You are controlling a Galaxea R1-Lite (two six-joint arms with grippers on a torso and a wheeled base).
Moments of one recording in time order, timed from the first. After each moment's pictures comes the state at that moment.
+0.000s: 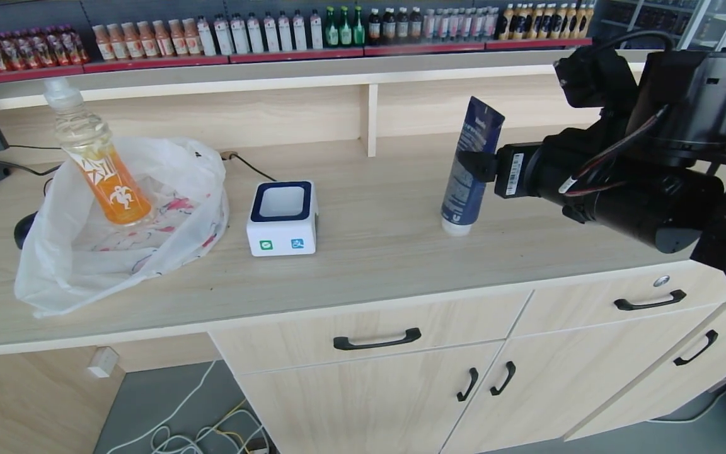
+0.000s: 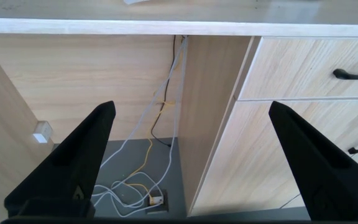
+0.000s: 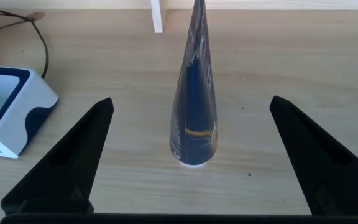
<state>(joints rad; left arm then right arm) 0.00 0.00 0.00 0.00 0.00 0.00 0.54 1.66 -1.17 -0.46 -0.31 -0.01</state>
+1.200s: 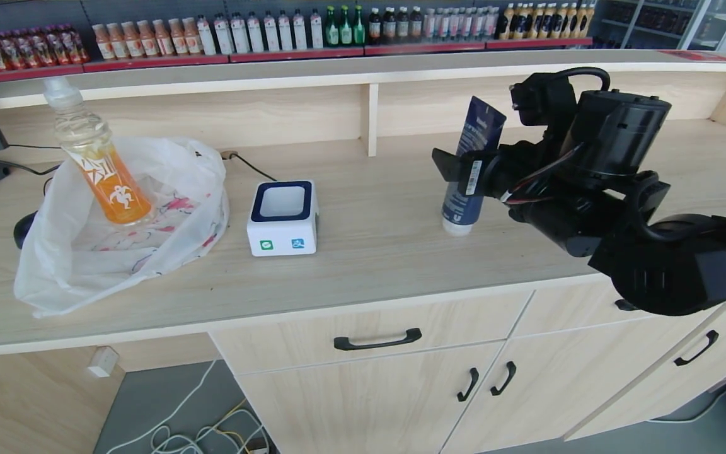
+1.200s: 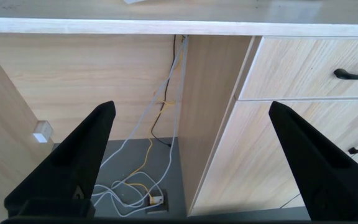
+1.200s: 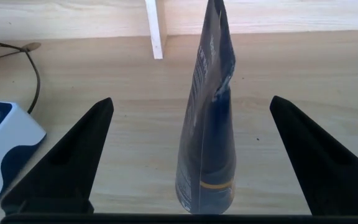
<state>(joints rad) 0.00 0.00 0.00 0.00 0.00 0.00 0.54 1.84 -1.19 -0.75 -0.31 -0.02</state>
